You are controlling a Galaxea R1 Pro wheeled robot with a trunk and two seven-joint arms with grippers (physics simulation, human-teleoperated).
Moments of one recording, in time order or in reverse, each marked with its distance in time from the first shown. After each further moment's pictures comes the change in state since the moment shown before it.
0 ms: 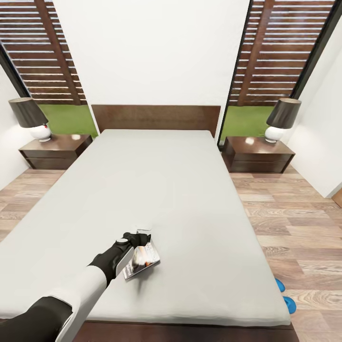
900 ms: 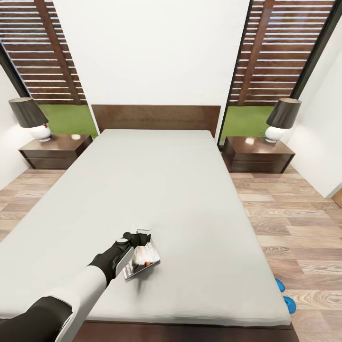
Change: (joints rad) left arm 0.000 0.001 -0.001 -0.001 0.000 -0.002 0.000; right arm 0.289 0.011 0.005 0.002 0.007 0.163 -0.033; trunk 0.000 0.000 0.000
